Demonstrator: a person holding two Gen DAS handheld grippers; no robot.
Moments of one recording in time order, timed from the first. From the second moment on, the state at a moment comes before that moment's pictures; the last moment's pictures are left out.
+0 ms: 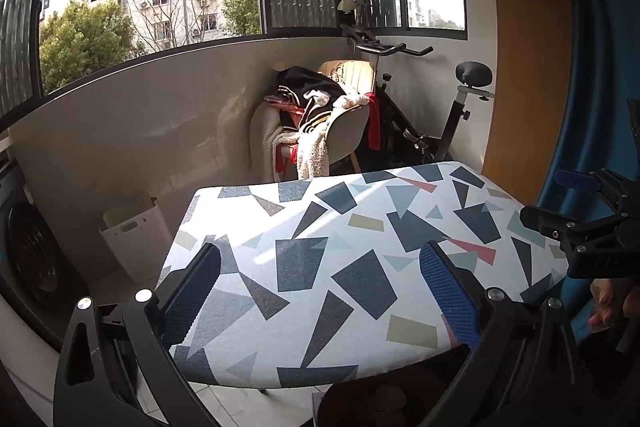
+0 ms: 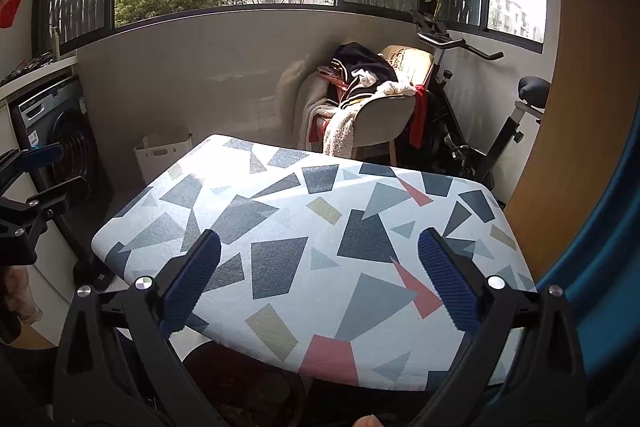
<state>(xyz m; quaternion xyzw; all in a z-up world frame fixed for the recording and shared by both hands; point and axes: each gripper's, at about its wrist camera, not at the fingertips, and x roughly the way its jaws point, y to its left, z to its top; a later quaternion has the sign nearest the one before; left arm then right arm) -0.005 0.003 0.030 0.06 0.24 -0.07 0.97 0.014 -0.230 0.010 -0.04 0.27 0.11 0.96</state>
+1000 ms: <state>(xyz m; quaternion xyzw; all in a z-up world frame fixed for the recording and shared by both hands) 0.001 0.006 0.020 0.05 0.26 -0.06 0.96 0.015 -0.226 -0.002 -0.04 0.28 0.11 0.95</state>
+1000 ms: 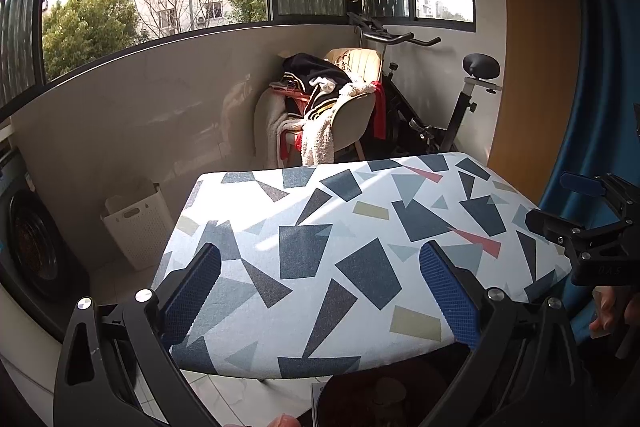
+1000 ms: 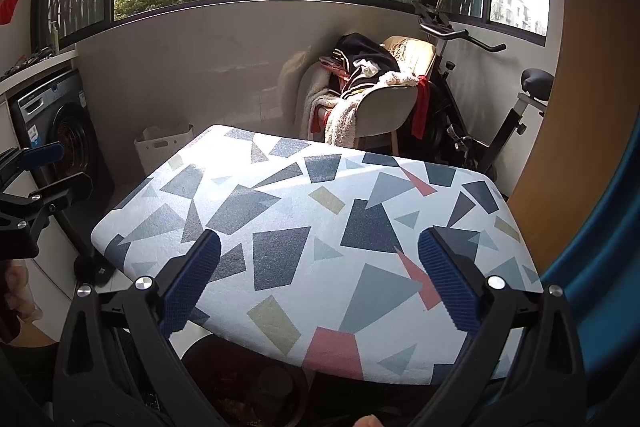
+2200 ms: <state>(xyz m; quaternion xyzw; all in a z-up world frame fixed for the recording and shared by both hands) -0.001 0.007 0.018 0.06 0.26 -0.06 0.96 0.013 -0.224 -0.005 -0.04 0.28 0.11 0.95</state>
